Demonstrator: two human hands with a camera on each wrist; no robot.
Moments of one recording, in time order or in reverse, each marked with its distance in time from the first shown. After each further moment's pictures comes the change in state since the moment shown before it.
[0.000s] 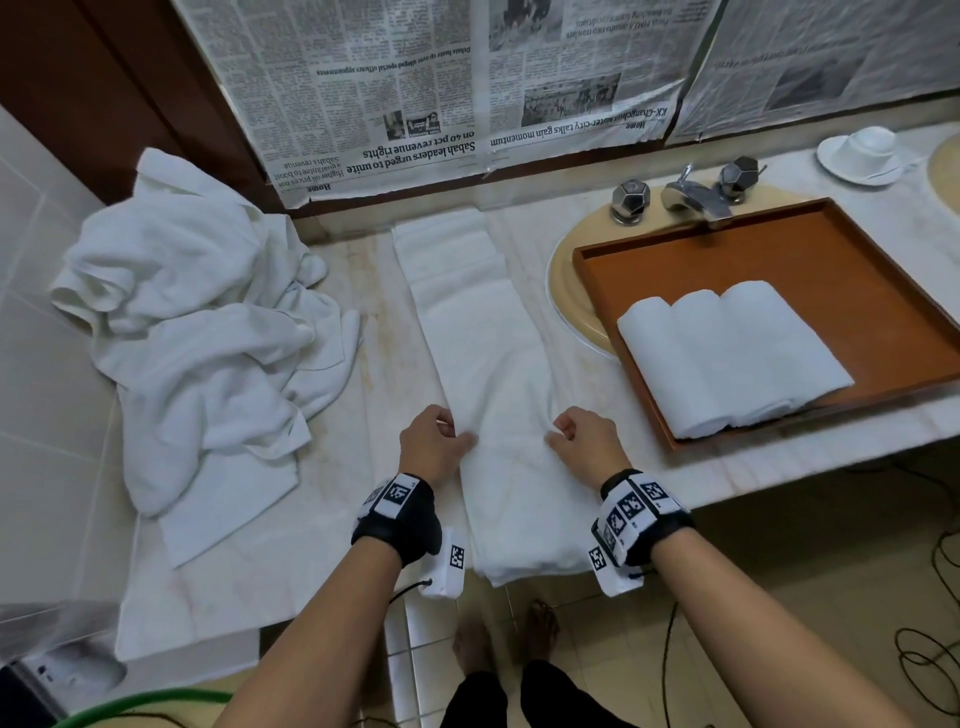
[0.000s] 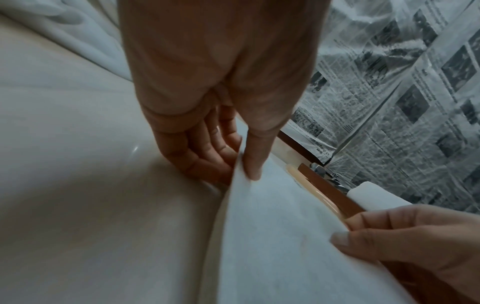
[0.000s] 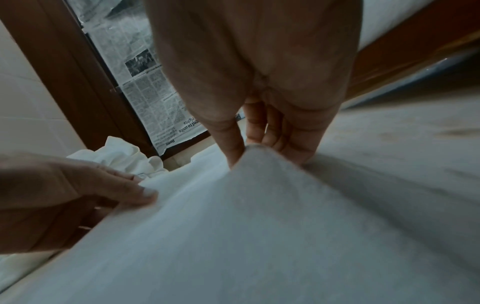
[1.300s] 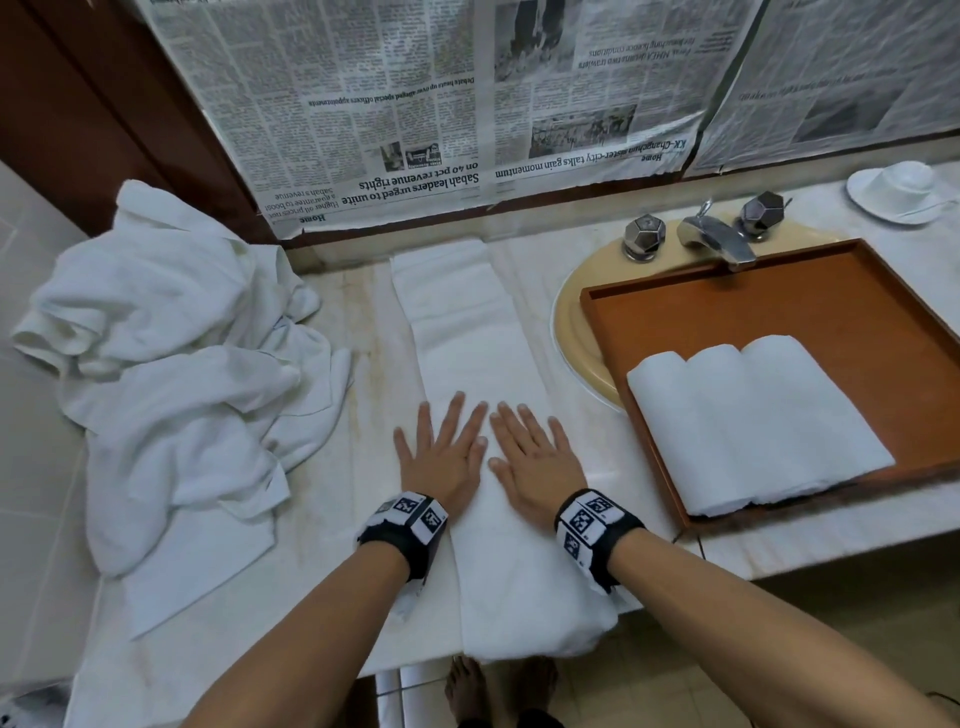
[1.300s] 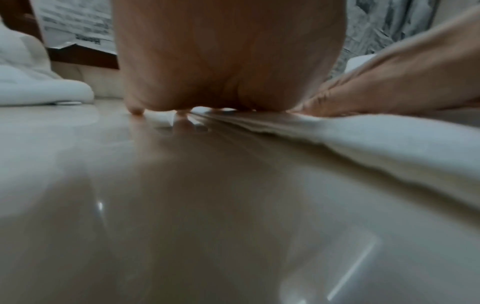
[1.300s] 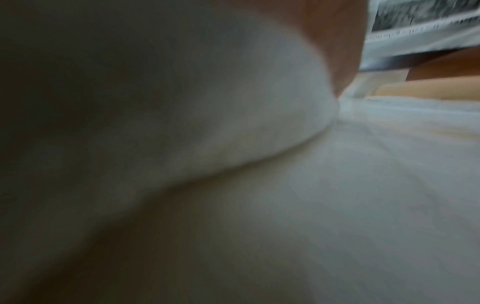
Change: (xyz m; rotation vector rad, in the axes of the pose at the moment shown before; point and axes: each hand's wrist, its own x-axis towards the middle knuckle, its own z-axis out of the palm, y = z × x) left_hand 0.059 0.014 0.031 0.728 -0.100 0.258; right_hand 0.063 -0.024 0.034 -0.688 -0.174 -0.474
